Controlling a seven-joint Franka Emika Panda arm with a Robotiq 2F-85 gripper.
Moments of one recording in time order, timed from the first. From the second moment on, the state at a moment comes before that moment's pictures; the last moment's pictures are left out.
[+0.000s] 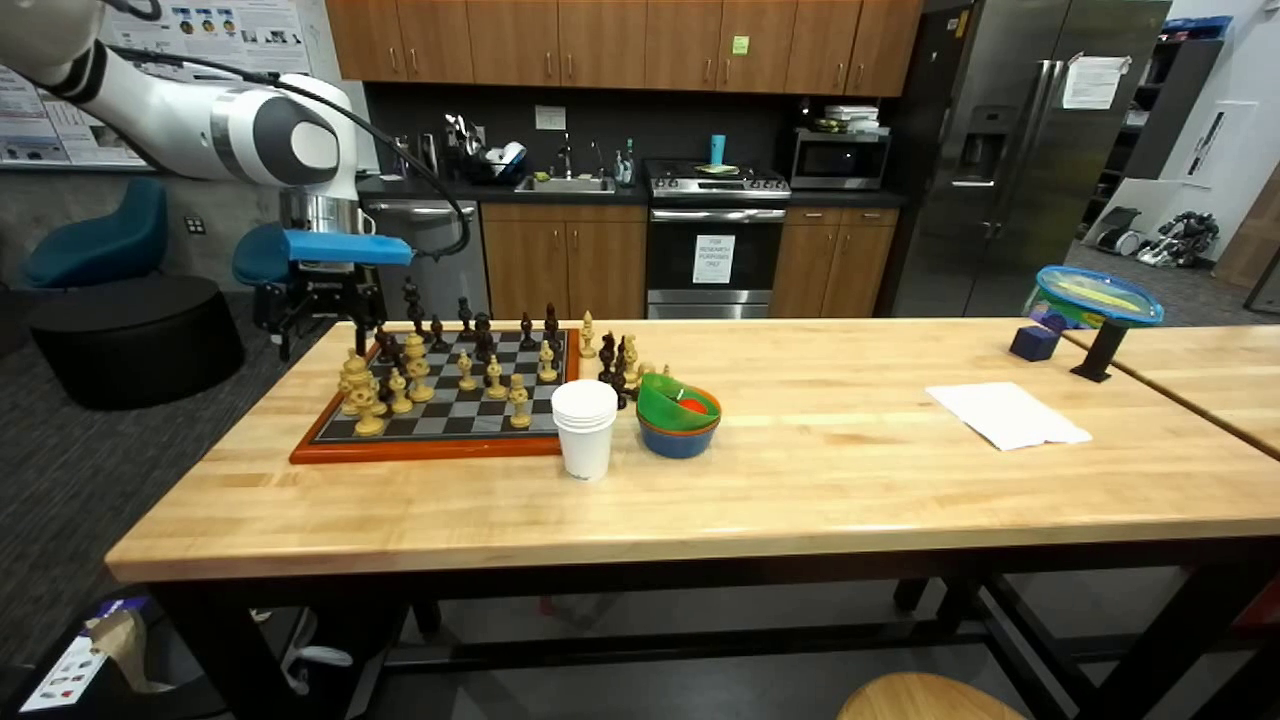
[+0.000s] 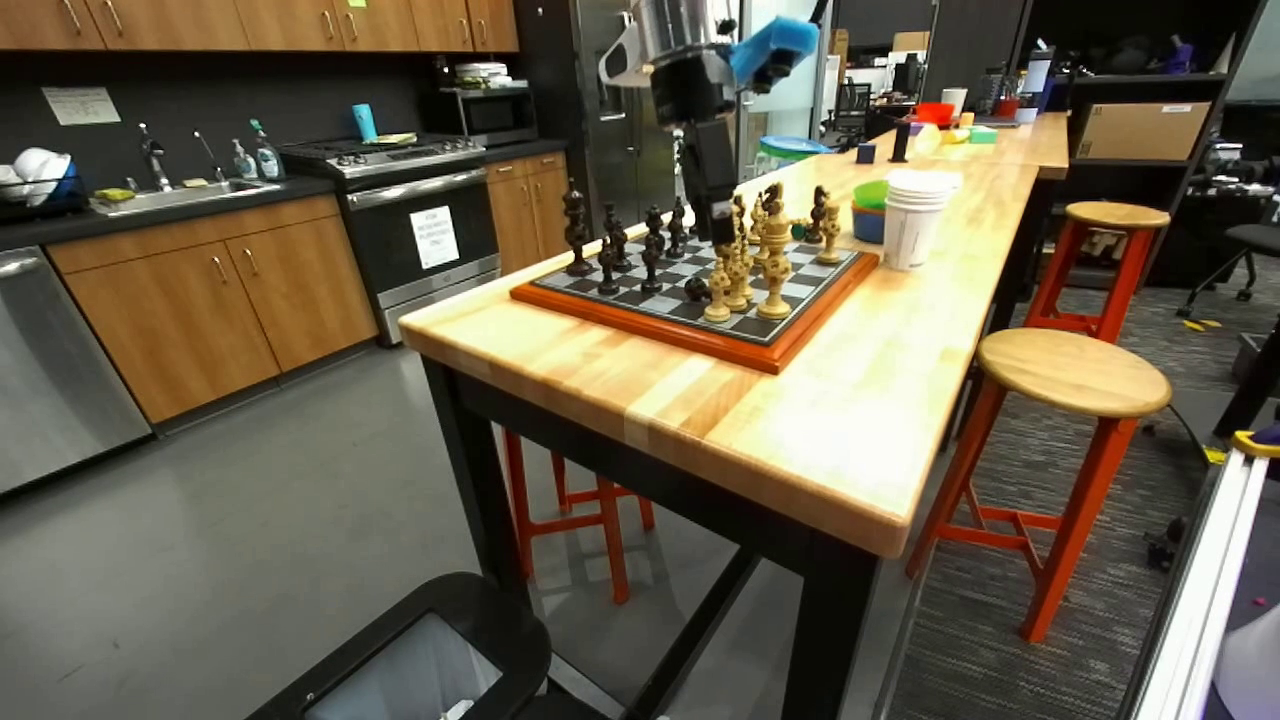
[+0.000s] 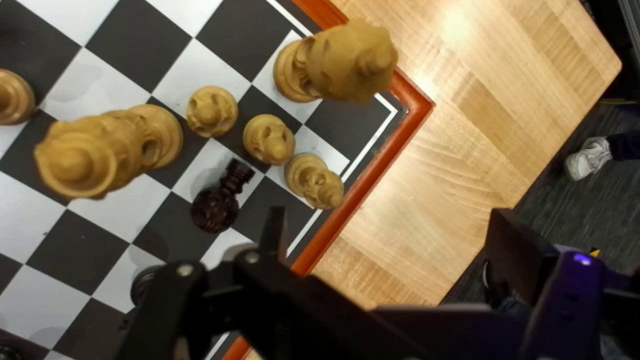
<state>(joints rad) 0.03 0.10 0.02 -2.03 0.05 1.88 -0.89</state>
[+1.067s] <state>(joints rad) 0.03 0.10 0.03 -2.02 0.05 1.88 -0.91</state>
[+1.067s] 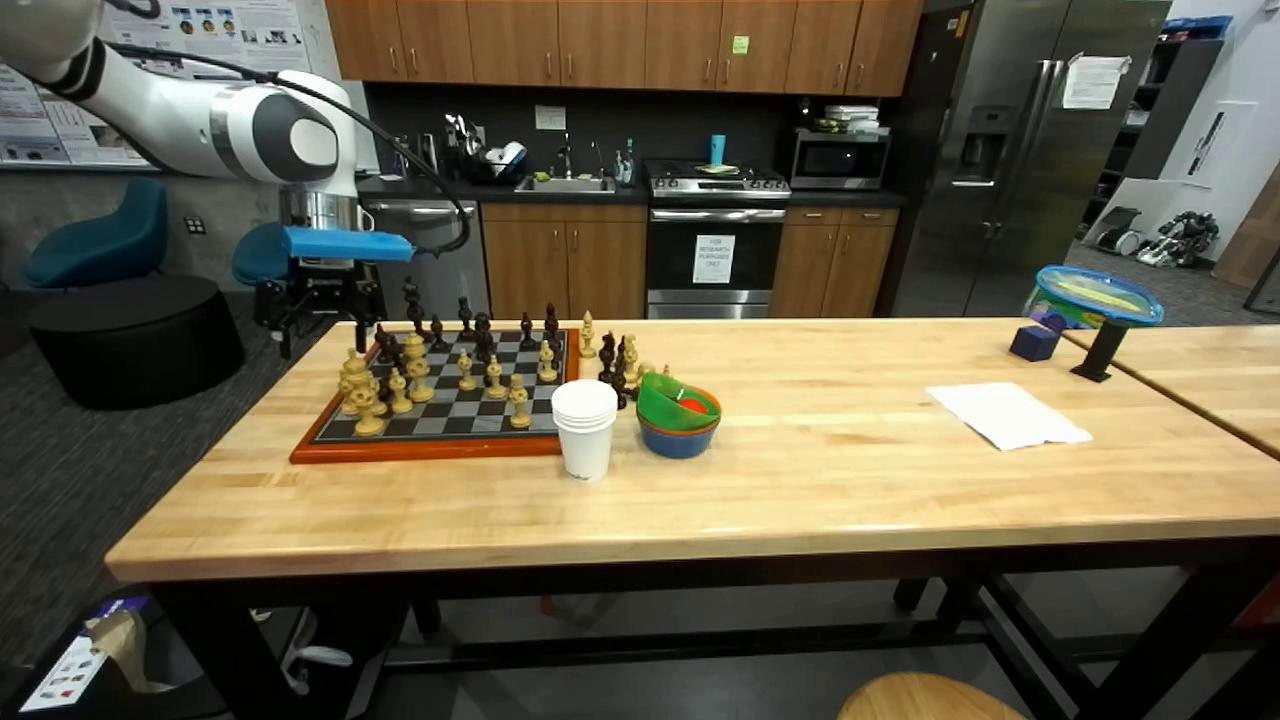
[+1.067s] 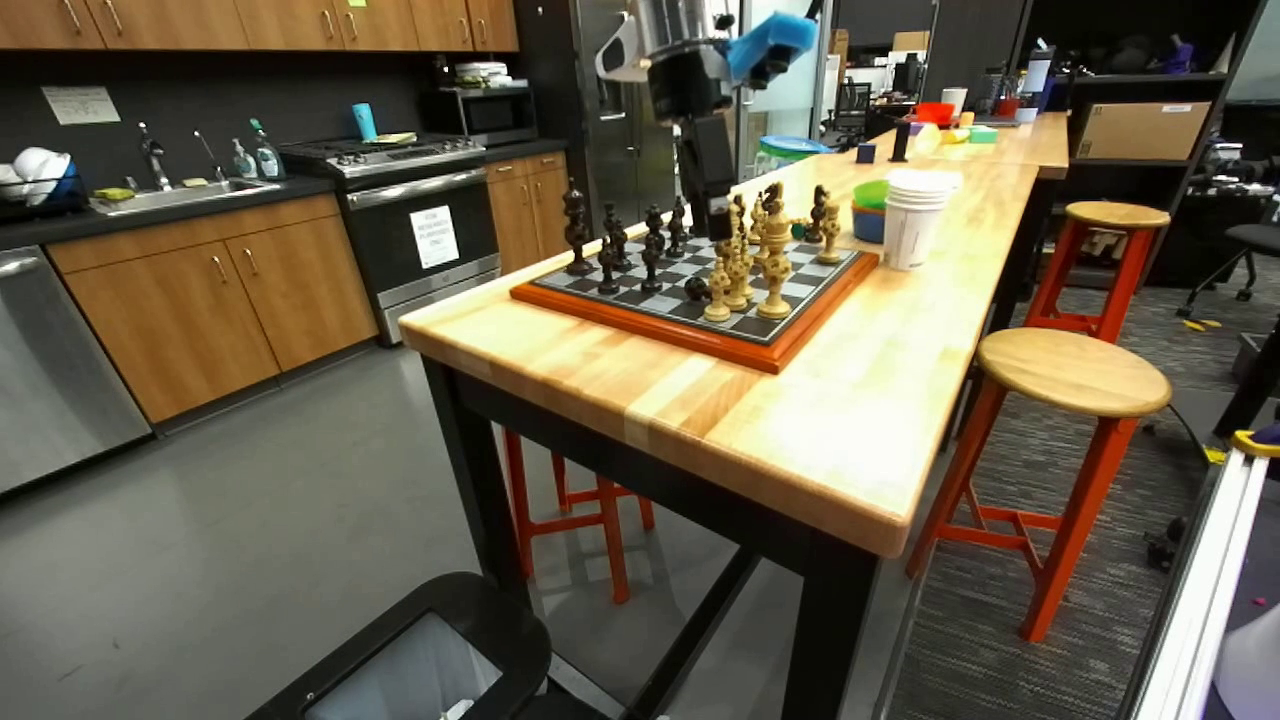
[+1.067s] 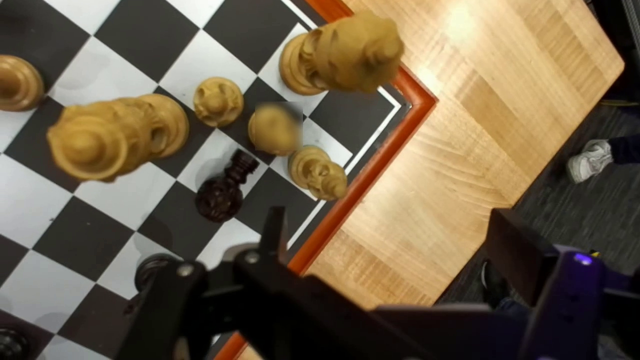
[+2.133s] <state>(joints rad) 0.03 0.10 0.03 -2.01 0.05 1.88 -0.90</state>
